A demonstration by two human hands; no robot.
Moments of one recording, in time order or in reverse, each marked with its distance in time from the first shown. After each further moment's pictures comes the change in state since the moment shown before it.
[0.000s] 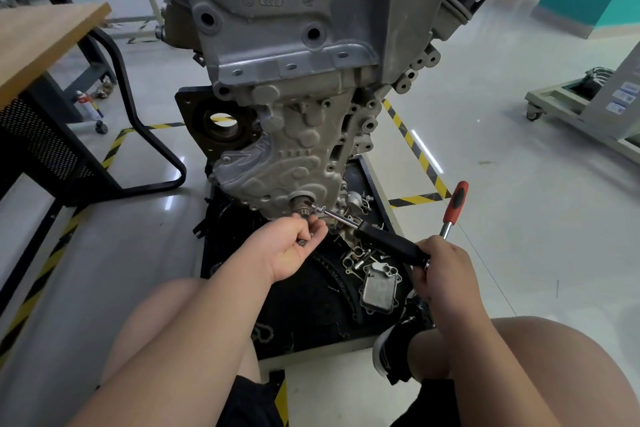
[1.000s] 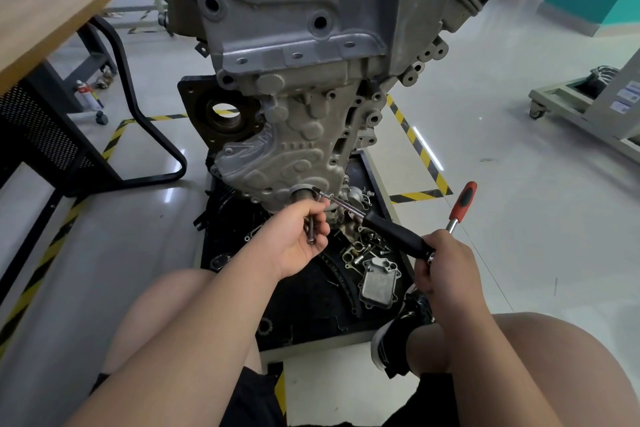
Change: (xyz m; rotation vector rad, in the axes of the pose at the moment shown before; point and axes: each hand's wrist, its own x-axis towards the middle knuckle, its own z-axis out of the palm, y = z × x) left_hand -0.002 -0.006 0.000 0.165 -0.140 0.011; right_hand -0.003 0.000 -0.001 -0.038 -0.025 0.033
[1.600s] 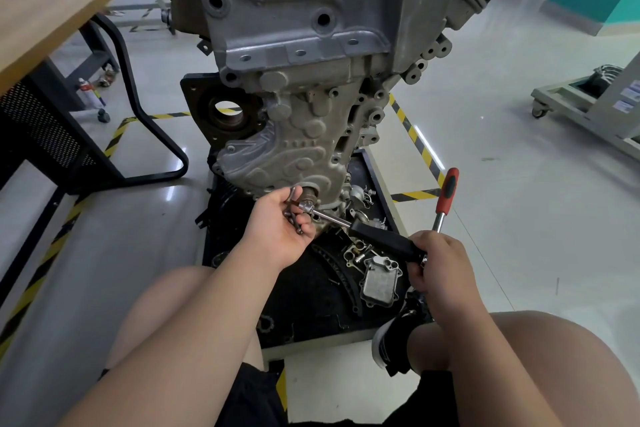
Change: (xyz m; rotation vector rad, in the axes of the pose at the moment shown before) left_hand 0.006 0.009 -0.010 -0.352 0.135 0.045; right_hand -0.006 -0.001 0.002 -0.099 -0.113 -0.123
